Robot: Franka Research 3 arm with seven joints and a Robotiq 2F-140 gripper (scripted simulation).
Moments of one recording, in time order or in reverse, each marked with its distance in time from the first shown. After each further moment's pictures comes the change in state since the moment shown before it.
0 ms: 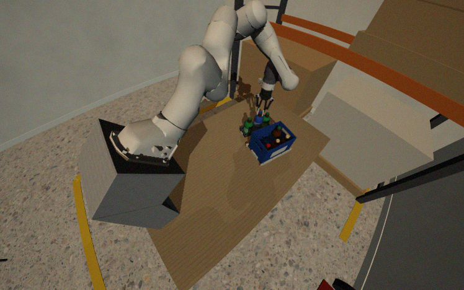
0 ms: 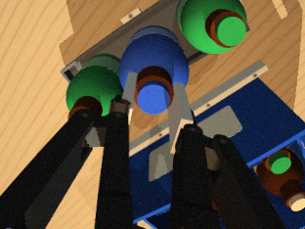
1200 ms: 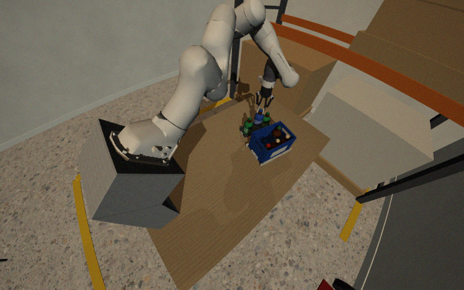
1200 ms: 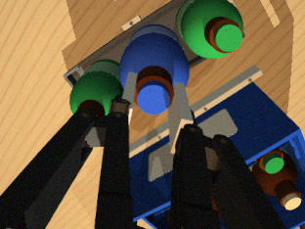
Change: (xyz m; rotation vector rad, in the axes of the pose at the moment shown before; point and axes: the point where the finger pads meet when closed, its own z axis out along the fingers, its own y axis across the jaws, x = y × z) arm 0.009 -0.003 -0.013 -0.004 0.016 -0.005
